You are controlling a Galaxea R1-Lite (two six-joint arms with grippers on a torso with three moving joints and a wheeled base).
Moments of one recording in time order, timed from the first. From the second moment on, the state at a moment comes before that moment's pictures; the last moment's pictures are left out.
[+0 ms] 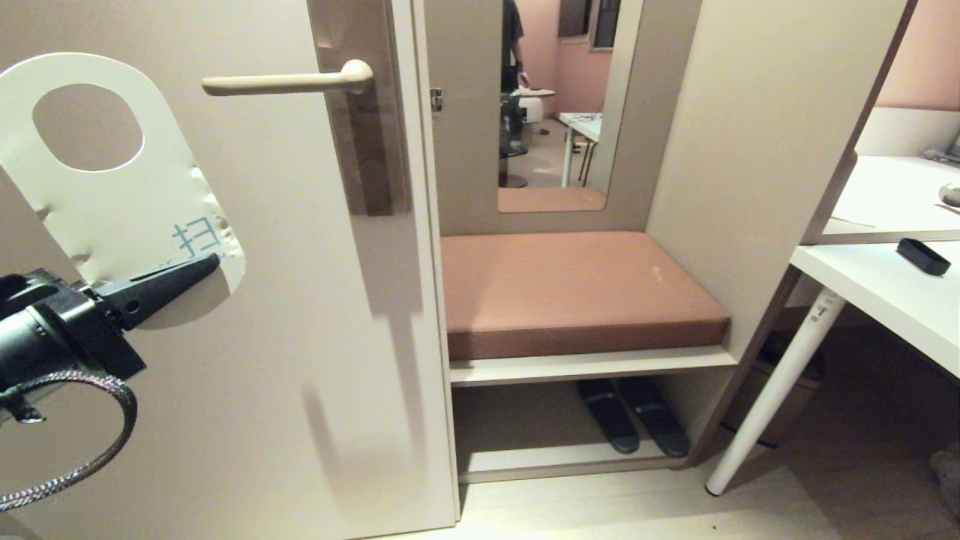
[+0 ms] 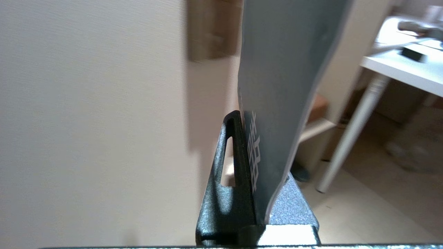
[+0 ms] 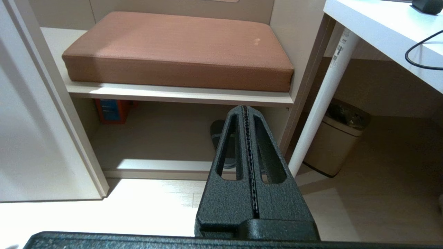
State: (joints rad) left arm -0.07 1.15 -0.49 -0.72 -0.42 -0.09; right arm 0.00 0.00 0.00 0.00 0.00 -0.04
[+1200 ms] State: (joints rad) left arm 0.03 1.37 -0.70 -0.72 -0.31 0.01; right arm 0.00 0.00 0.00 0.00 0.00 -0.04
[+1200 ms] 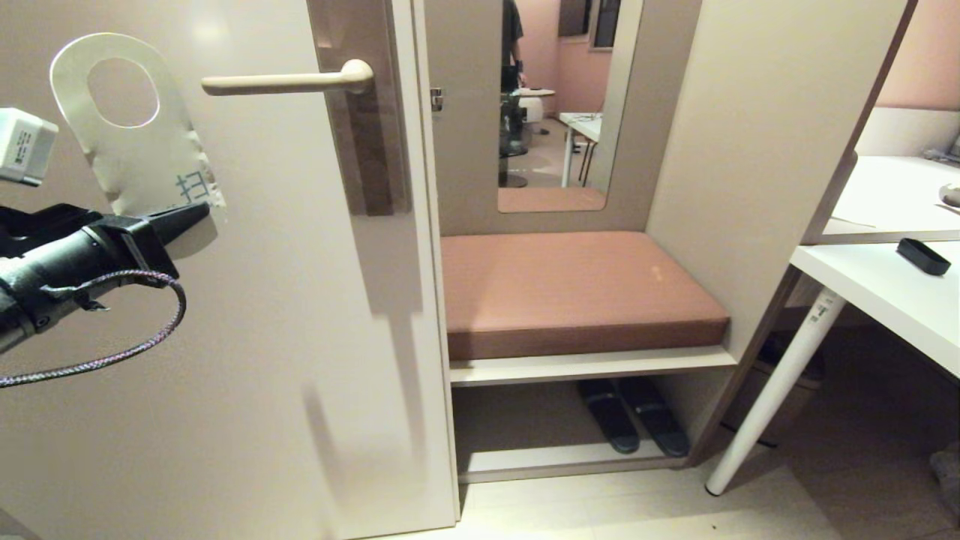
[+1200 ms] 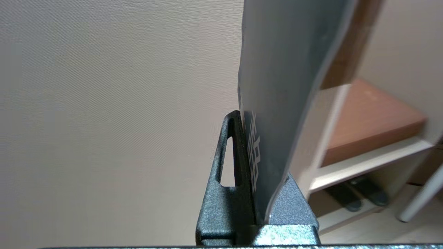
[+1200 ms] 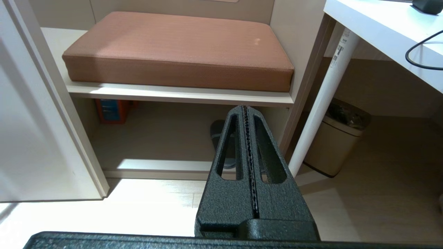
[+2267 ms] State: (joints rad) left arm 0.03 1.48 -0.79 -0.72 -0.30 0.08; right arm 0.00 0.00 0.00 0.00 0.00 -0.04
